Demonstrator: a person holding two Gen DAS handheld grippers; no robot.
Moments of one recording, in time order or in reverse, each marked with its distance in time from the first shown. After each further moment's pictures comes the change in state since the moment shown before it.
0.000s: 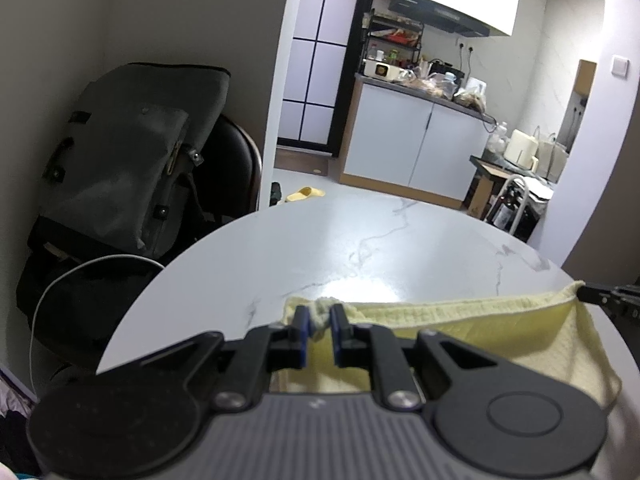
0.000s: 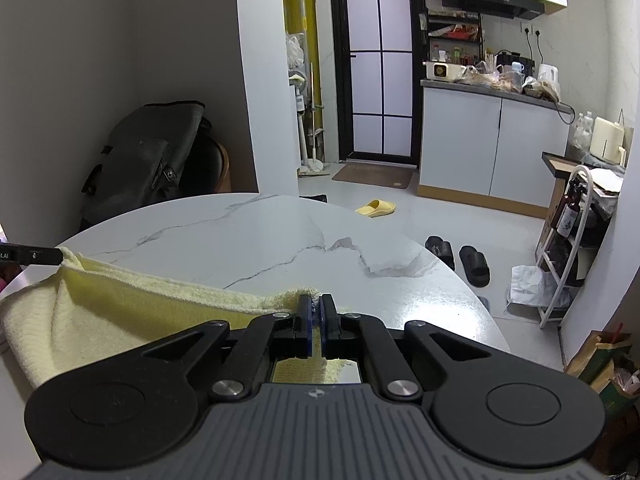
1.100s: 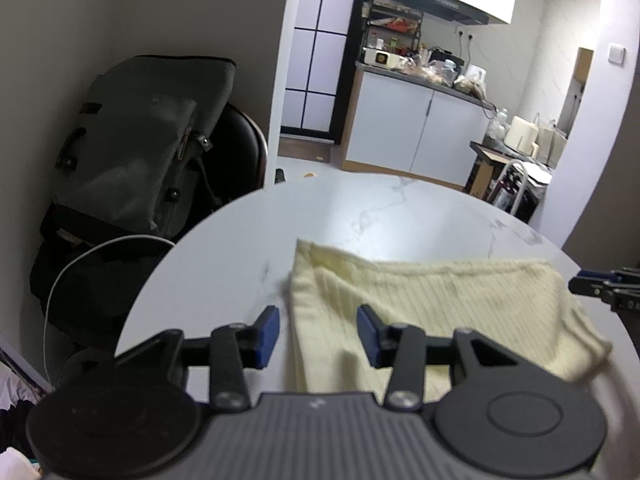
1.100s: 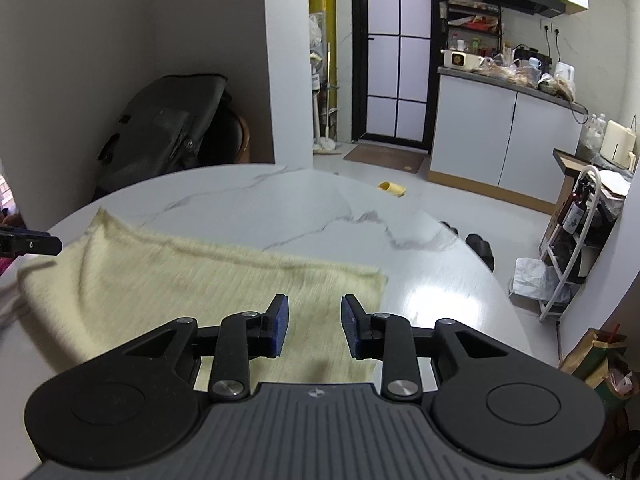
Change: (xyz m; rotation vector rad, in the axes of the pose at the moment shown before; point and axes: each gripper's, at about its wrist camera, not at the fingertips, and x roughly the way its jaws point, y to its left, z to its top) left arm -0.041 -0.003 -0.026 0.030 0.056 0.001; right arm -0.023 0.028 -0.017 -0.068 0.085 0.013
